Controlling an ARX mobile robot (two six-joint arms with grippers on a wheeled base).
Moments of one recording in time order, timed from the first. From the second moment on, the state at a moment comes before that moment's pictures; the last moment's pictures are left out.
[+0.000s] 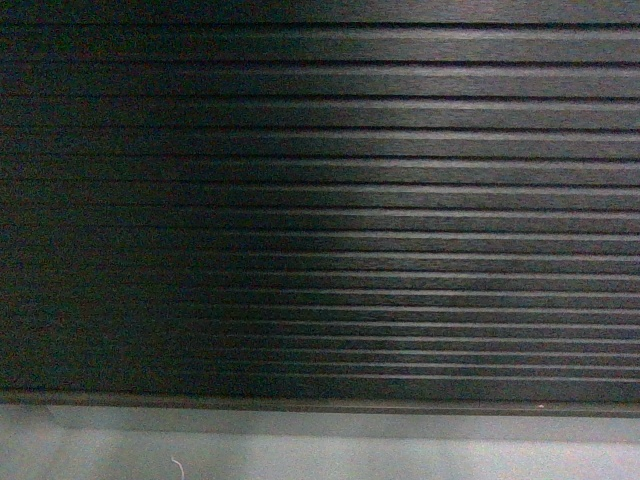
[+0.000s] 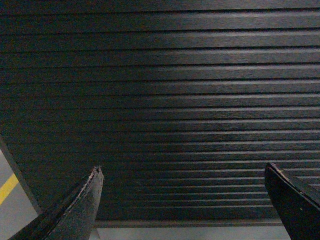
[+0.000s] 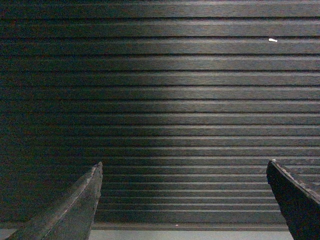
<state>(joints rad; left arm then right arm) 0.00 0.01 0.01 0.00 0.00 0.00 0.00 0.00 0.01 0.00 0.00 0.00</state>
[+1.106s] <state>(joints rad) 0.00 0.01 0.01 0.00 0.00 0.00 0.00 0.00 0.01 0.00 0.00 0.00</state>
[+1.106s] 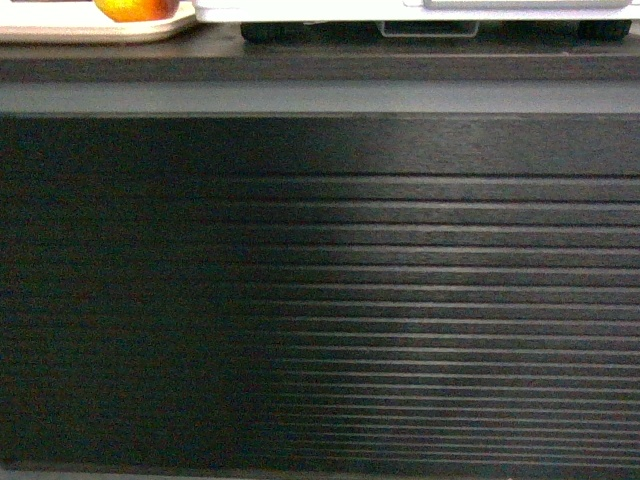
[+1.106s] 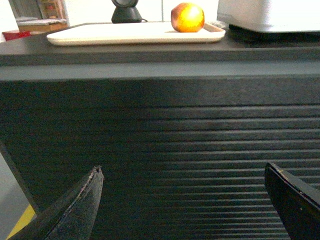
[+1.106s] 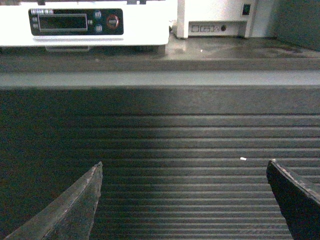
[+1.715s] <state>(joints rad) 0.00 0.01 0.01 0.00 0.00 0.00 0.00 0.00 0.01 0.00 0.00 0.00</state>
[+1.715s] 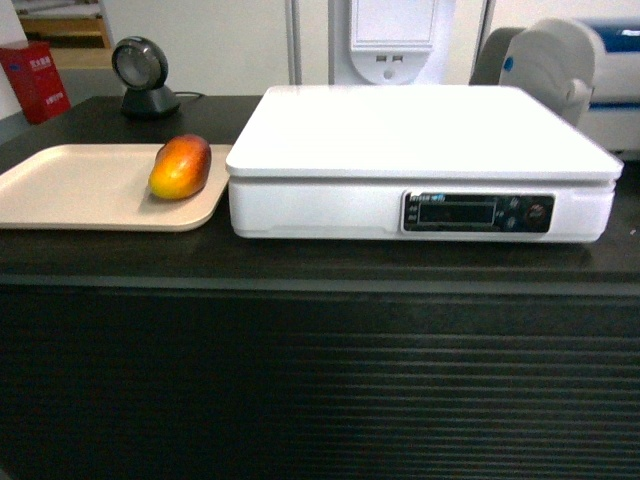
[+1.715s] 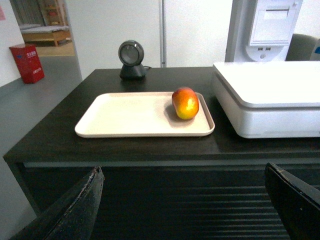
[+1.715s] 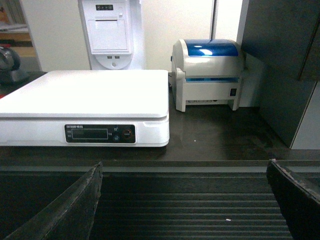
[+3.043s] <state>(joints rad) 0.00 0.01 0.01 0.00 0.00 0.00 0.00 0.00 0.01 0.00 0.00 0.00</state>
